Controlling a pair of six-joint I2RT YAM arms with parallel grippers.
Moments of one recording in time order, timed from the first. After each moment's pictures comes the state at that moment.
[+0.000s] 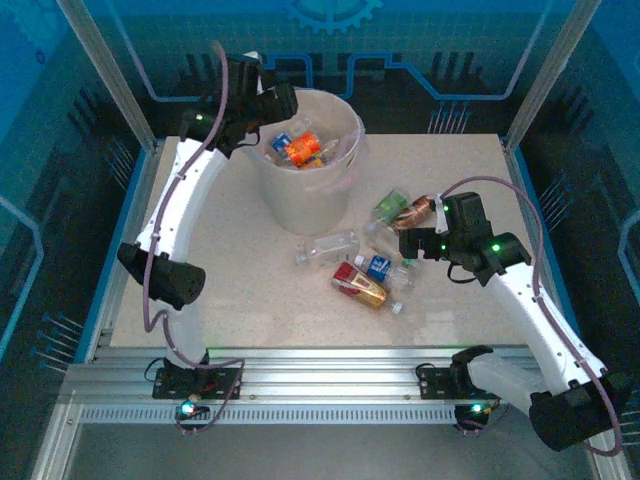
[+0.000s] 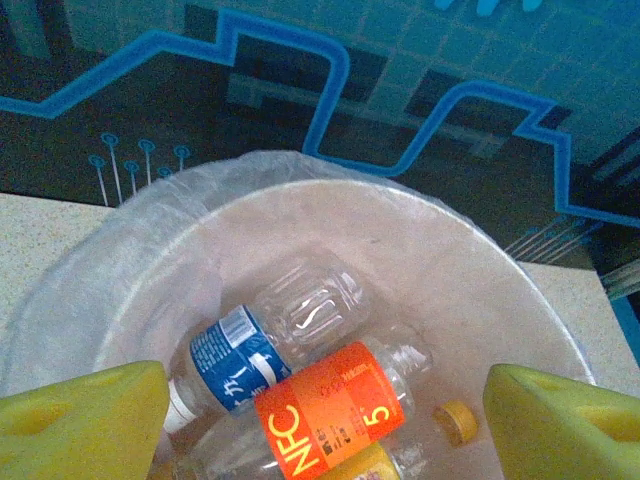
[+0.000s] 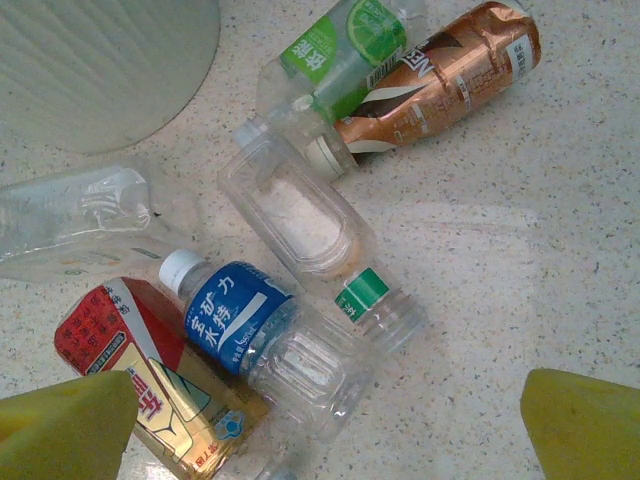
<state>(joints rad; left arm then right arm) -0.33 1.91 2.32 -0.91 -0.14 -0.45 0.30 1.03 1.02 -0.89 0.00 0.26</state>
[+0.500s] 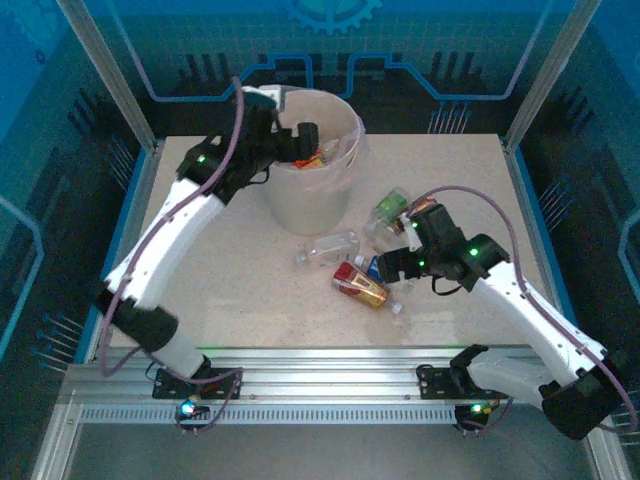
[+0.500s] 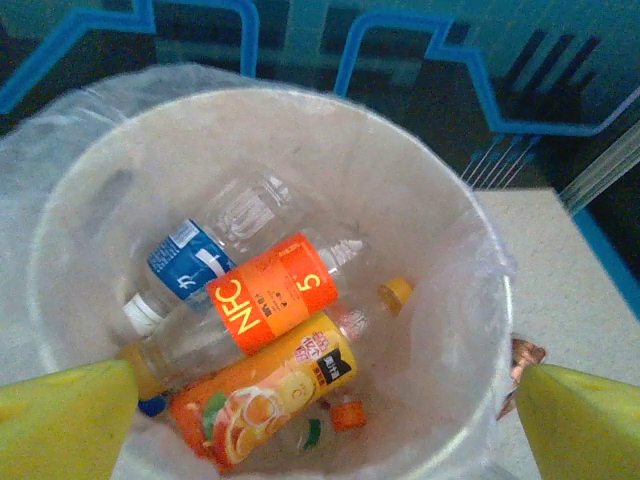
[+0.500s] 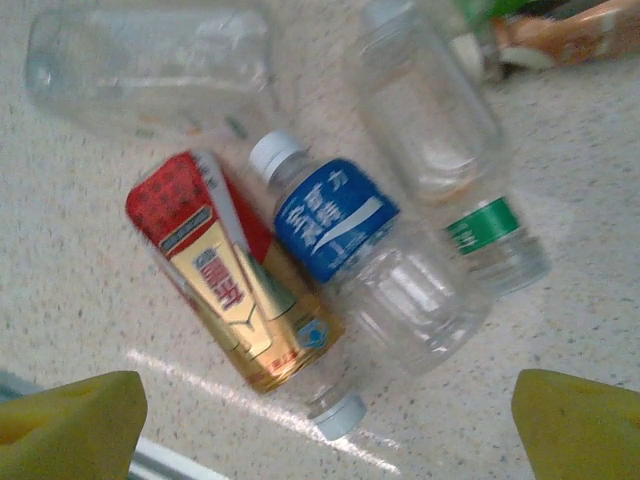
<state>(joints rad) -0.50 1.54 1.85 -0.77 -0.23 -0.38 0.56 1.09 1.02 -0.98 0.00 0.26</state>
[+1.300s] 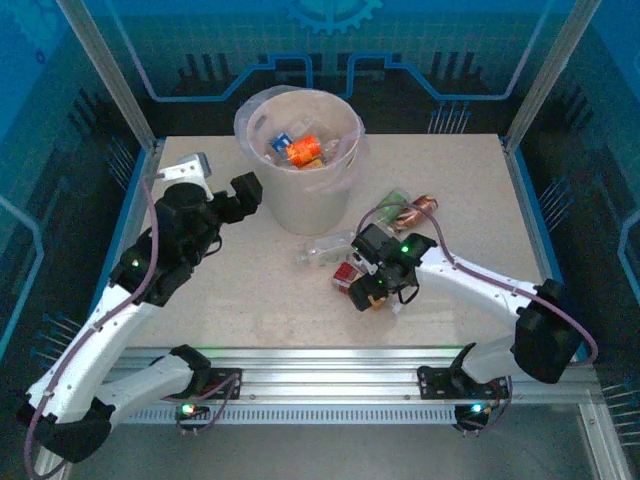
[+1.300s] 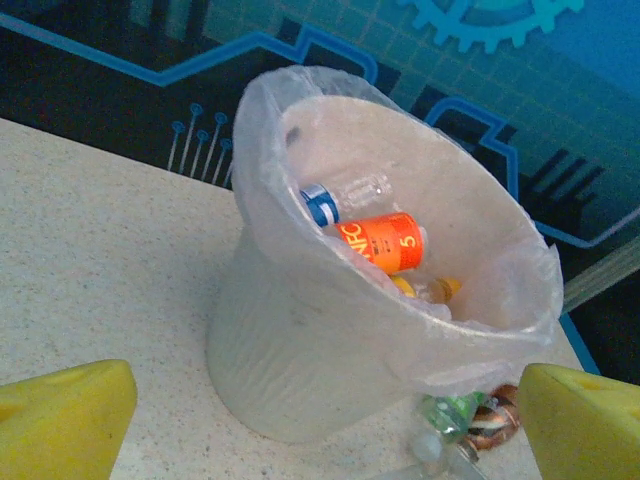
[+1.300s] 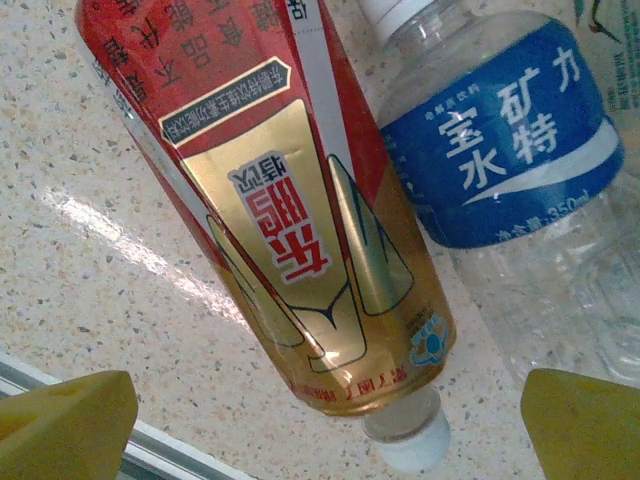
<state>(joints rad) -0.50 0.93 1.18 -0.55 -0.39 -0.59 0.78 1.40 1.01 -0.95 0.08 0.26</state>
